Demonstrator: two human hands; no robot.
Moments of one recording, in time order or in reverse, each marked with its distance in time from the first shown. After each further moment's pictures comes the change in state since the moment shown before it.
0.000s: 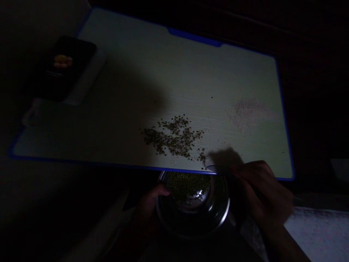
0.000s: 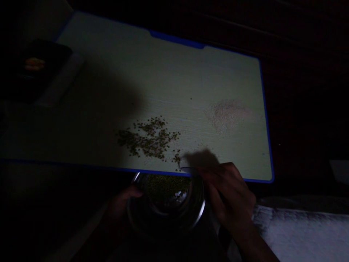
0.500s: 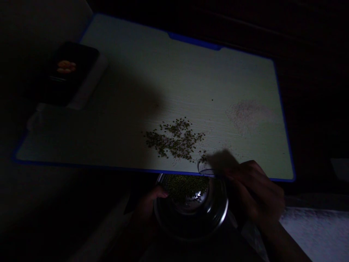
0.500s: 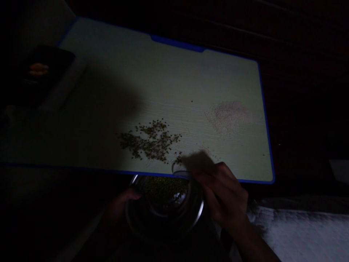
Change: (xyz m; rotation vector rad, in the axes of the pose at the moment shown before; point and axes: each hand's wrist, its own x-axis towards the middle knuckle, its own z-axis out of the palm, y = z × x) left_hand 0.015 0.001 -0.020 -0.052 -0.037 -0.058; right_hand 0.002 0.001 0.009 0.058 -0.049 -0.026
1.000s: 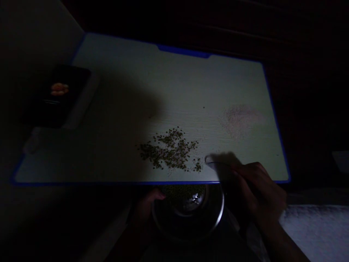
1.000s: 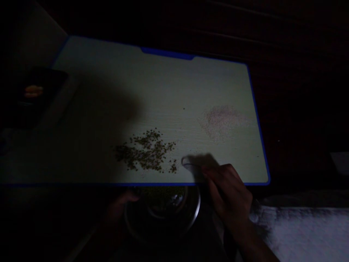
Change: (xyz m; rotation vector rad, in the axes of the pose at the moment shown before) left_hand -0.014 0.027 0.031 0.059 0.125 0.004; right_hand 0.000 0.005 -0.008 -0.112 0.116 0.117
